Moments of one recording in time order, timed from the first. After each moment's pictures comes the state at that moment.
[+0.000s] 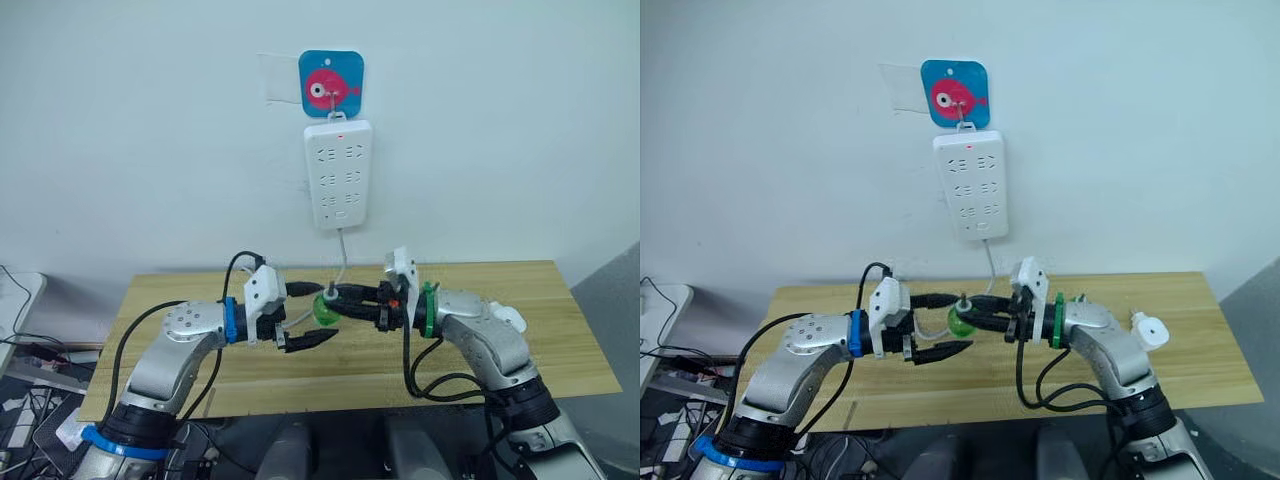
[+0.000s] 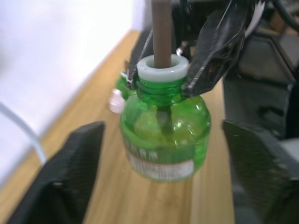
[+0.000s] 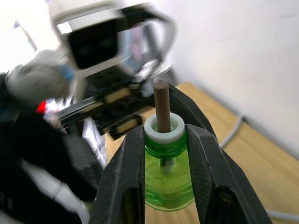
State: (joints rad) left arm -0.17 0.50 -0.07 -0.19 -0.37 0.24 -0.99; right arm -0.35 -0.24 0.10 -0.15 0.59 0.68 0.83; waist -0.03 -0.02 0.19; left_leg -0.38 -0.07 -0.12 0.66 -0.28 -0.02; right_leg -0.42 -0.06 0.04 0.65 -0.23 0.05
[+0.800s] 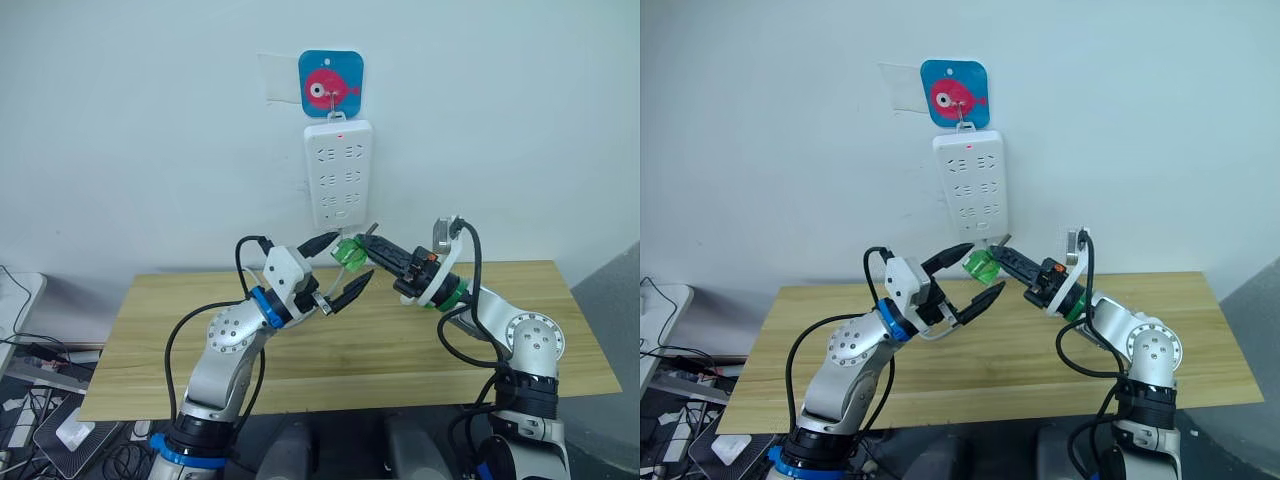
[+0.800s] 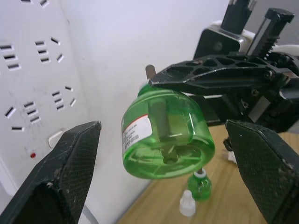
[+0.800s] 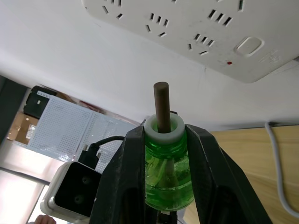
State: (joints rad) left arm -0.19 0.24 -0.14 -0.22 -0.24 0.03 -0.67; right arm -0.40 -0.07 -0.30 -0.13 1.39 1.15 0.14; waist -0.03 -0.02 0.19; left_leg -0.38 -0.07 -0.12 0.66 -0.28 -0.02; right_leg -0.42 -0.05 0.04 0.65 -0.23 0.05
